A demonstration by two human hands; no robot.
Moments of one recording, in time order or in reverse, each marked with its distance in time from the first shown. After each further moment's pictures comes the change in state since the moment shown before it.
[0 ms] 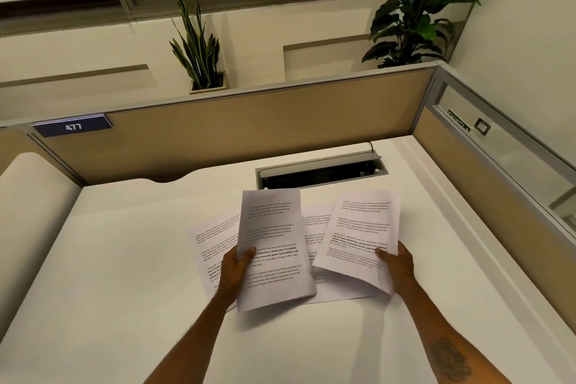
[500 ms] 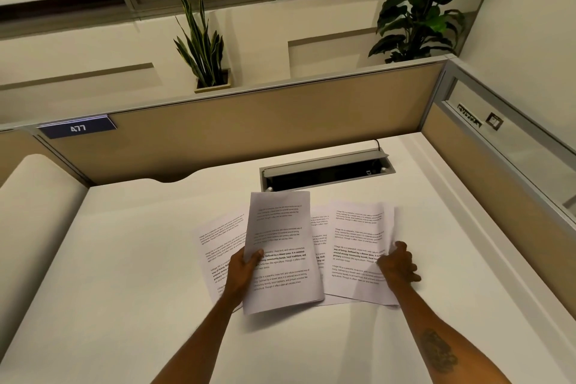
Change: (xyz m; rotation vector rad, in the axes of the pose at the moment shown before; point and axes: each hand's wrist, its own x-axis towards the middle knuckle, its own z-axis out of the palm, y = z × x) left_hand 0.004 -0.002 0.006 0.021 -0.025 -0.019; right_hand 0.010 -0.002 0.031 -0.653 0.169 0.106
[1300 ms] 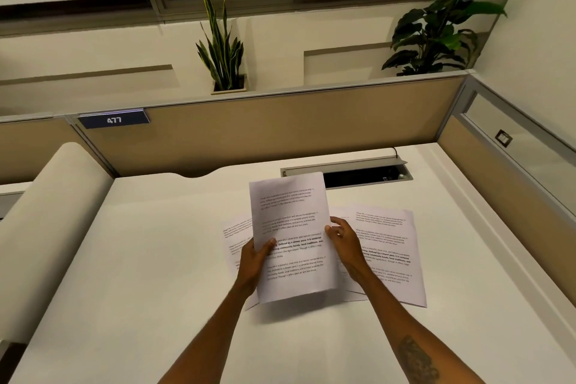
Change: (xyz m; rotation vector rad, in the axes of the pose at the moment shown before) left_hand -0.007 0.011 -0.045 -0.199 -0.002 0.025; right_hand -0.120 -0.093 0.068 0.479 -0.406 -0.496
